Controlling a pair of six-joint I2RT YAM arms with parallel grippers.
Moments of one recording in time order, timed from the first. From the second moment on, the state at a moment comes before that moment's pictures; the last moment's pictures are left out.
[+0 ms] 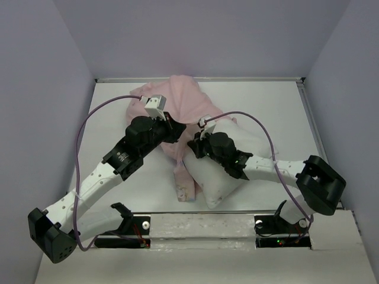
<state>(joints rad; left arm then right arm) -0.69 0.99 0.93 -0.14 -0.04 -0.53 0.92 1.52 0.83 0.40 0.22 0.26</state>
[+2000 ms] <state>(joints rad) -1.02 0.85 0.95 -0.17 -0.27 -0.68 0.81 1.09 0.92 -0.09 -0.02 0.27</state>
